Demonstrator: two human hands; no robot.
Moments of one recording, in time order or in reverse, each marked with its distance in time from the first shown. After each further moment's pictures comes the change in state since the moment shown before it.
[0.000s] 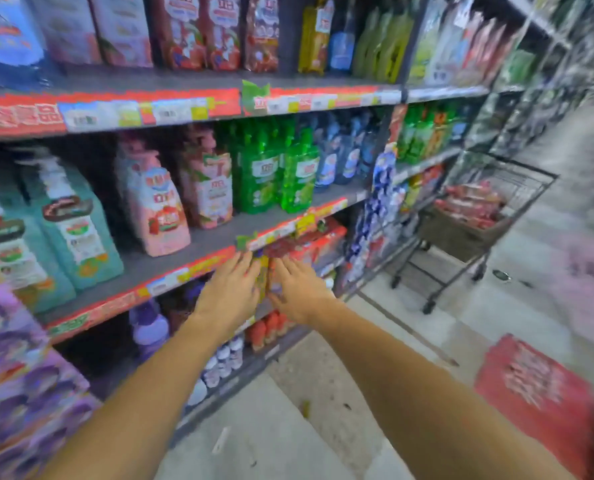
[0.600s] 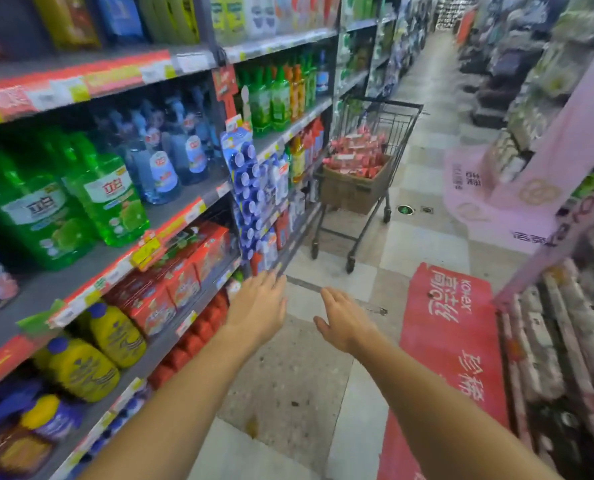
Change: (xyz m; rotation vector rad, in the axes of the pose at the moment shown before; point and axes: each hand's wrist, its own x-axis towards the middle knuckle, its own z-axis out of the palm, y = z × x) left_hand 0.203 0.287 0.107 -0.187 -0.279 0.362; right_hand -0.152 0.337 0.033 0.181 -0.066 0.597
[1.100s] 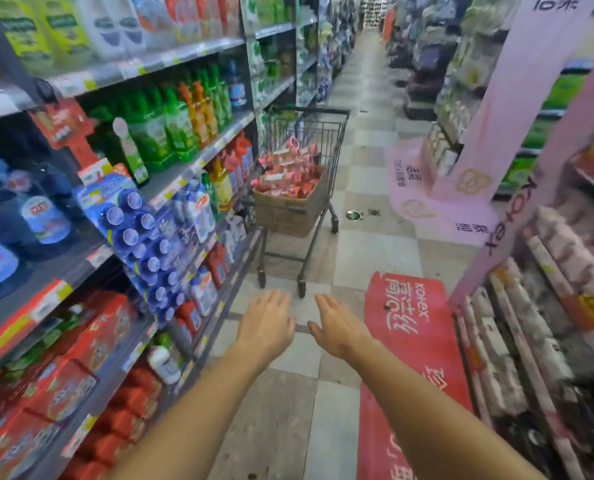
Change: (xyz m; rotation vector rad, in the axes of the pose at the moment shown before) left_hand 0.271 0.134 0.067 -0.060 -0.101 0.113; right_hand 0.115 0.223 -0.074 0.116 0.055 0.185
